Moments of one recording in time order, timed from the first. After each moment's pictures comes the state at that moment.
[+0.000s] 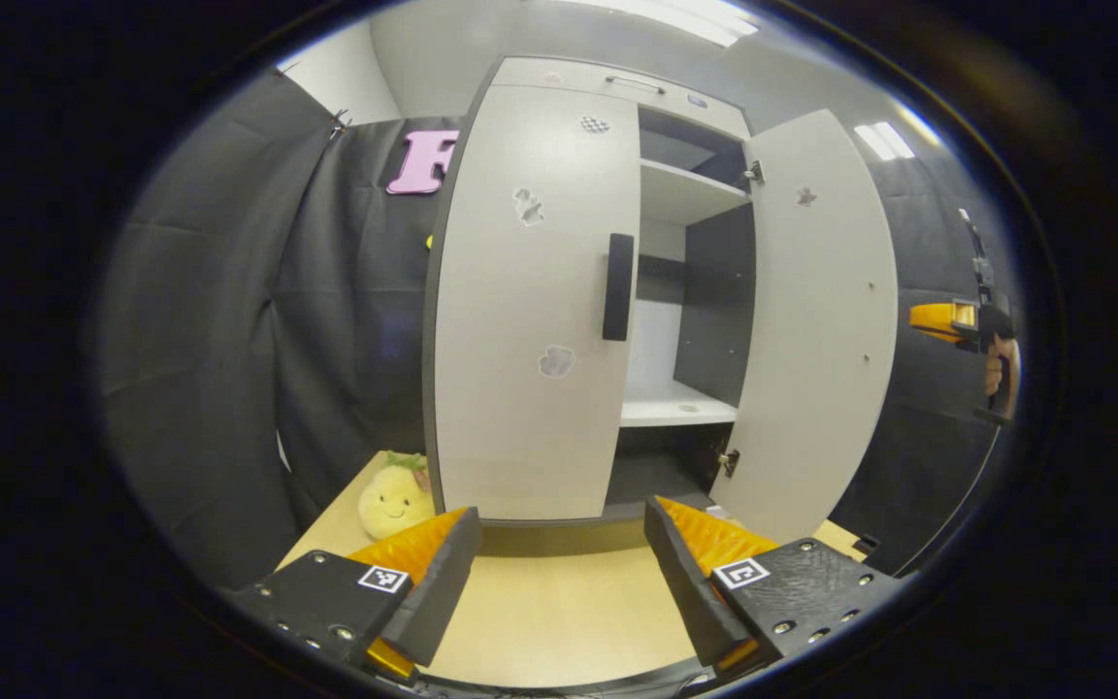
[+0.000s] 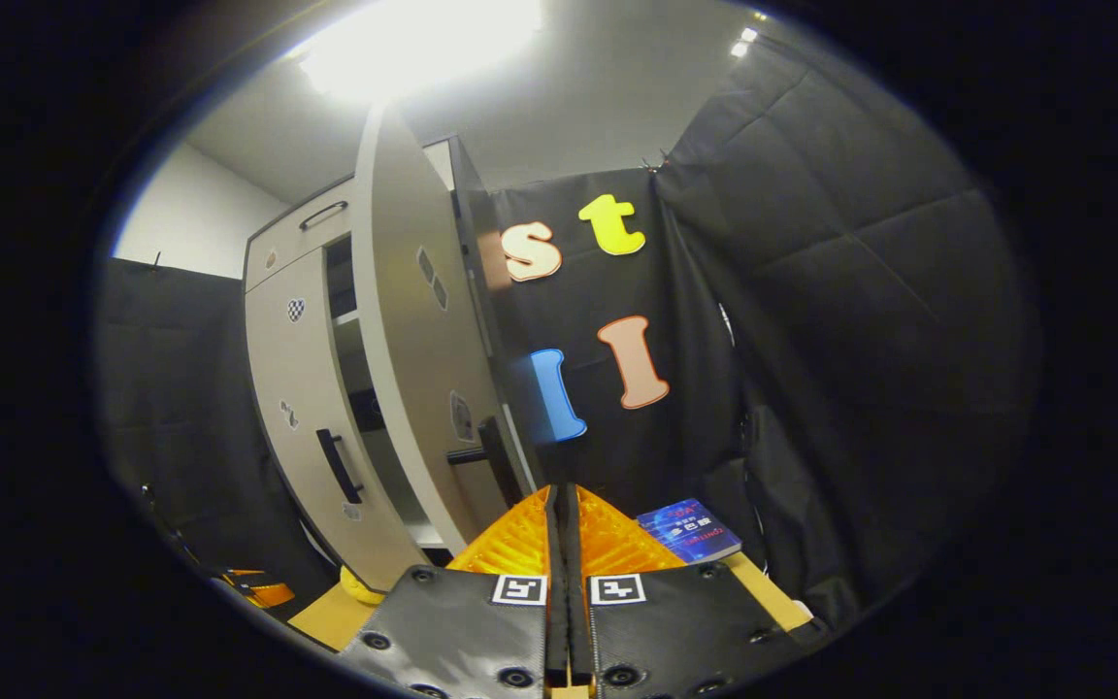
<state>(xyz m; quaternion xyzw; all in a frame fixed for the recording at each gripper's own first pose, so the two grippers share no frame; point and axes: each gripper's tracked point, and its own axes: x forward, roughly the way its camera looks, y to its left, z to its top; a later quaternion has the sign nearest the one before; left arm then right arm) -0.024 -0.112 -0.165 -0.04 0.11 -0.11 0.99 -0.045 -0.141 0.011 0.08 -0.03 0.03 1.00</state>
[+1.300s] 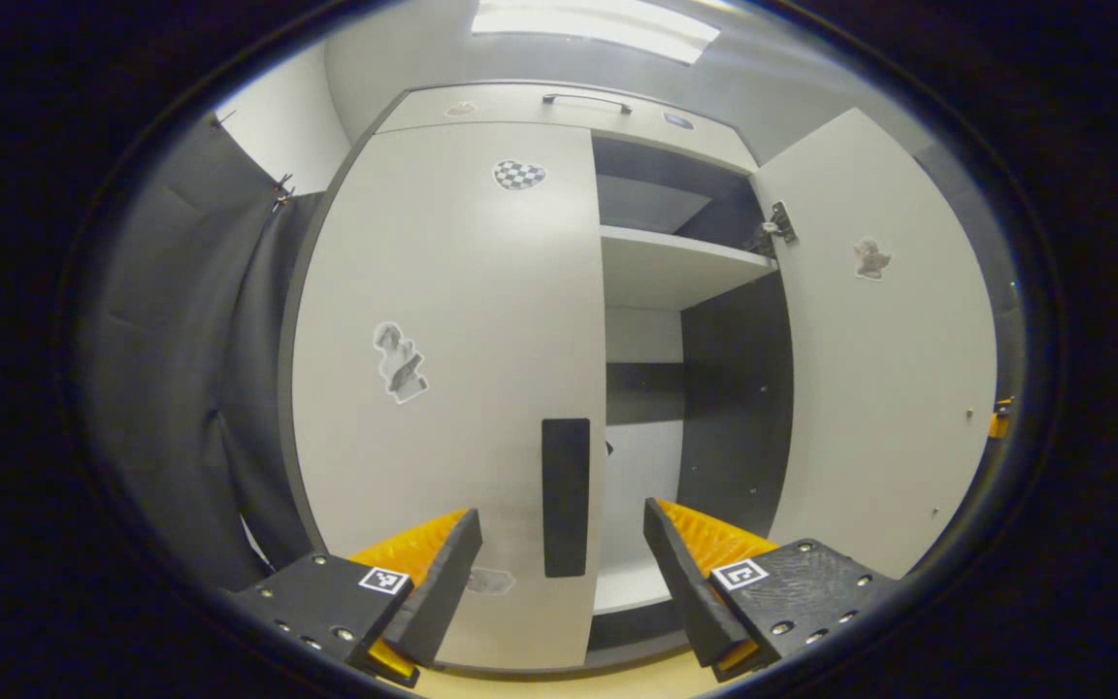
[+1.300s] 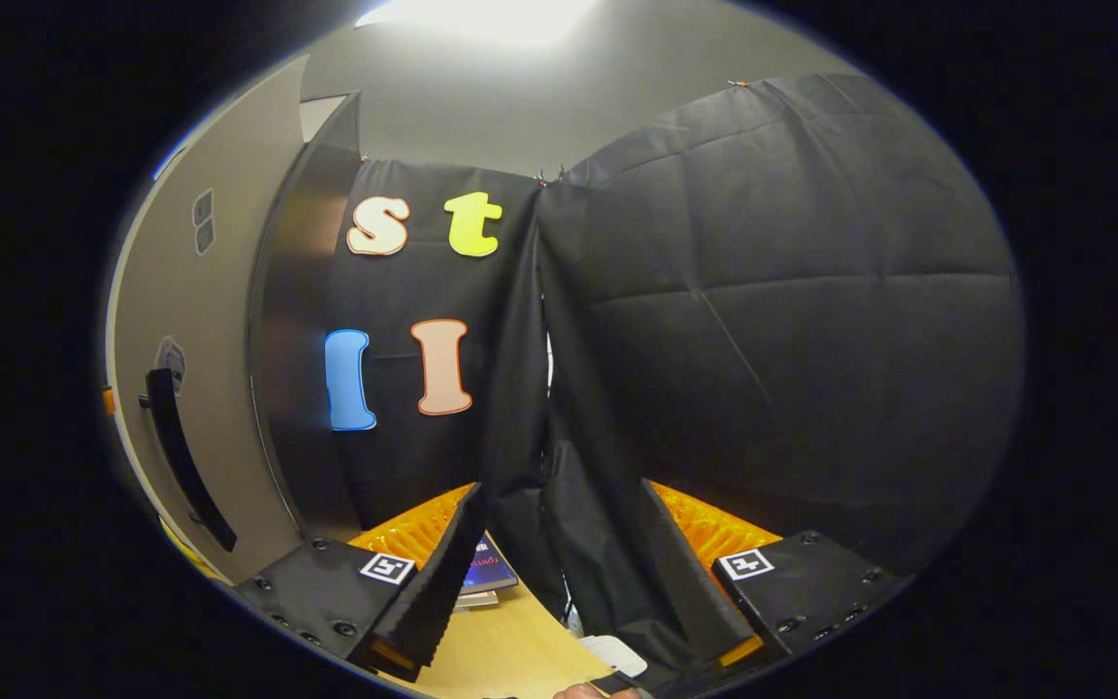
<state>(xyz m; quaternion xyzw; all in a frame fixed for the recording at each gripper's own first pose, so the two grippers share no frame) 0.187 -0.216 -0.013 -0.01 0.00 -0.10 0.99 0.009 -0.315 0.003 -0.02 -0.02 -0.18 0.98</state>
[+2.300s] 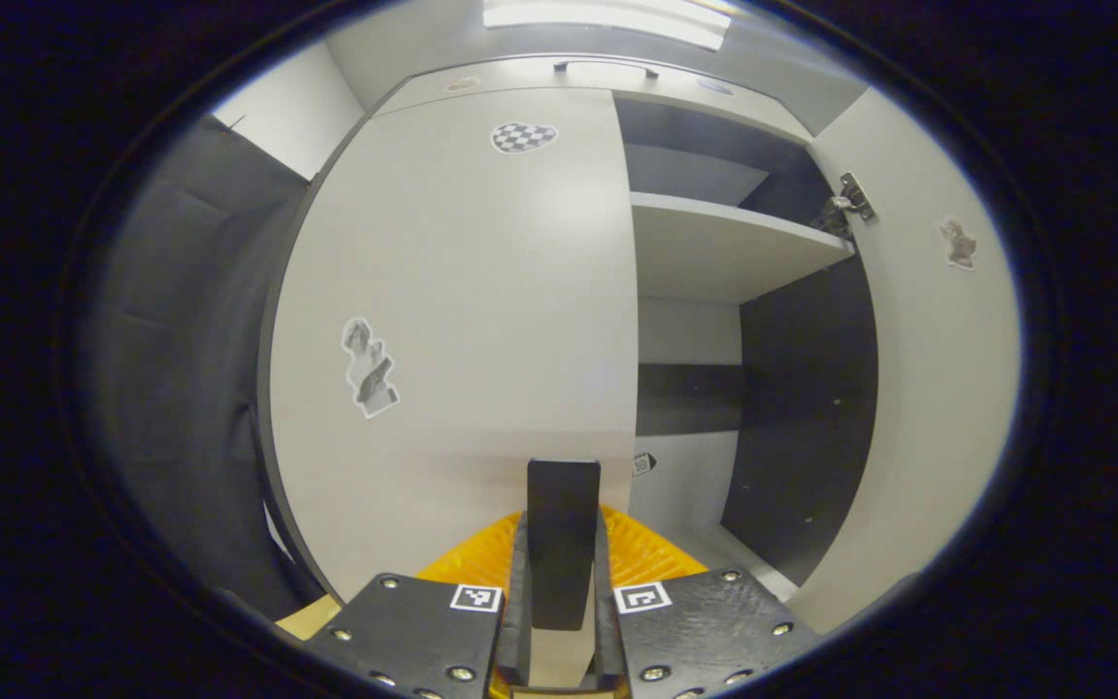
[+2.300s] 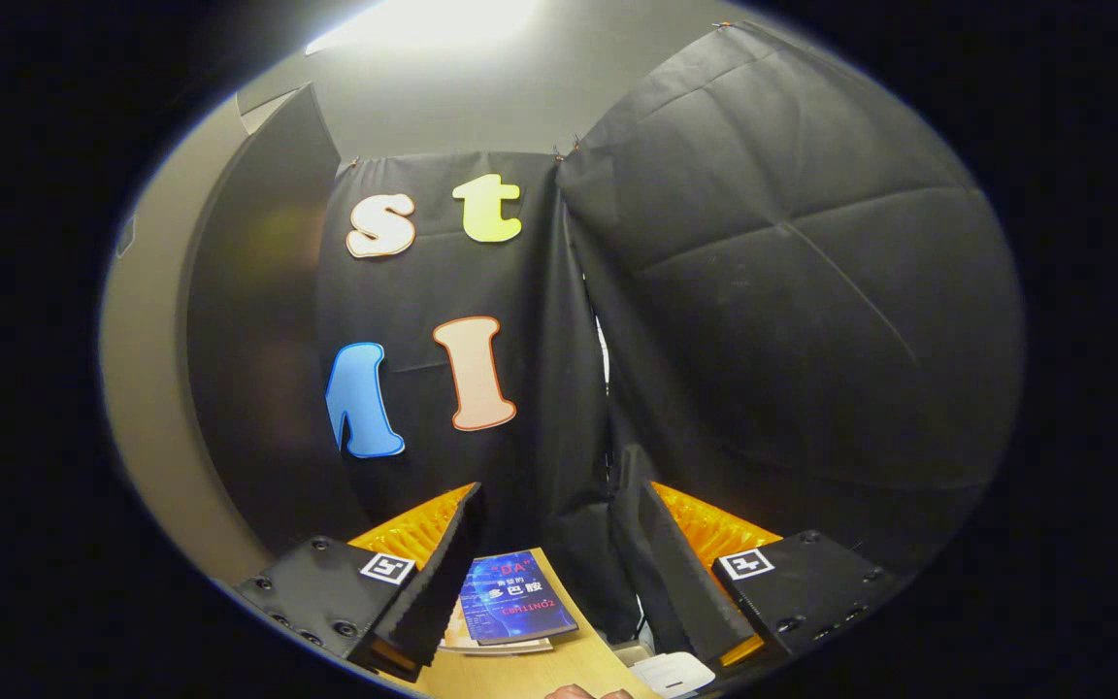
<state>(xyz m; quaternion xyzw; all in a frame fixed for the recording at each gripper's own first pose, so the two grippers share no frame) 0.242 -0.225 -0.013 0.00 0.01 -0.02 1.00 0.153 -0.338 -0.003 0.03 -0.03 -0.09 0.99</state>
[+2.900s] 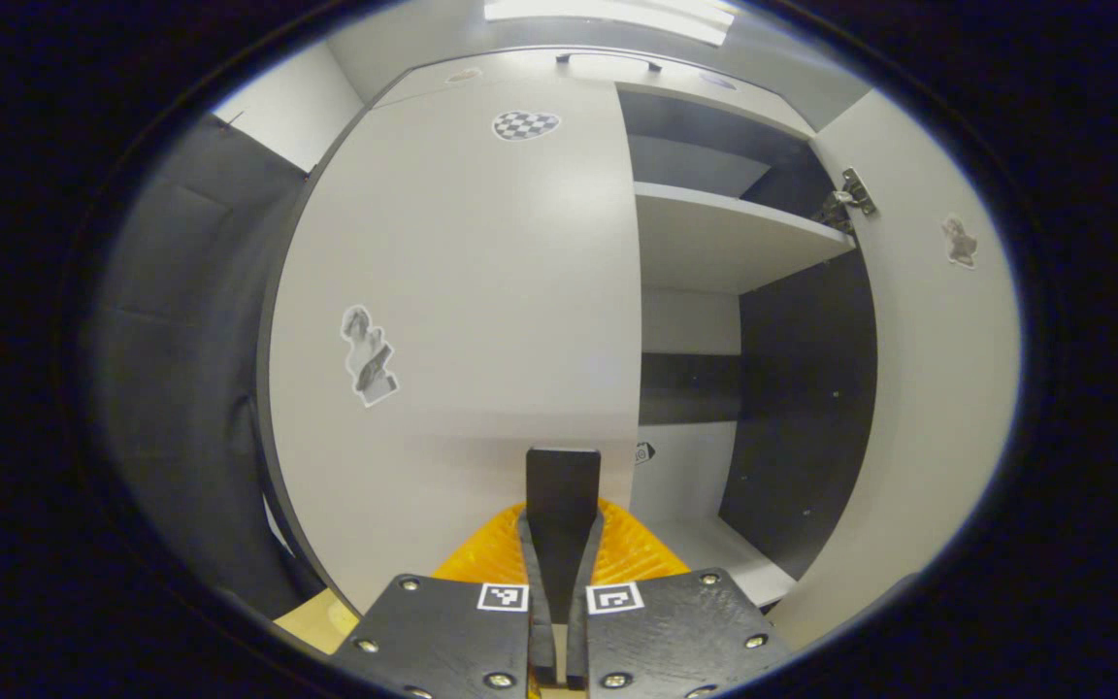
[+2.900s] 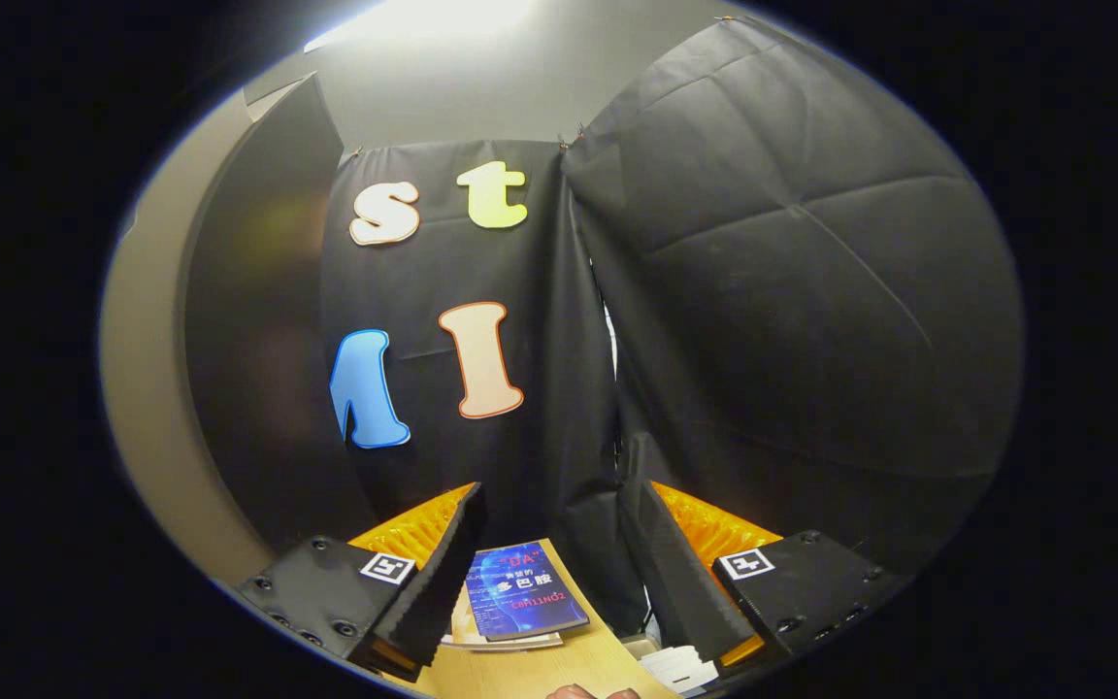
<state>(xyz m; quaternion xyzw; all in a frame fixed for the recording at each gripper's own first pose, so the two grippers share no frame) 0.240 -0.224 -0.016 -0.02 0.02 -0.03 1.00 0.153 -0.330 -0.020 0.03 -0.01 -0.10 0.99</state>
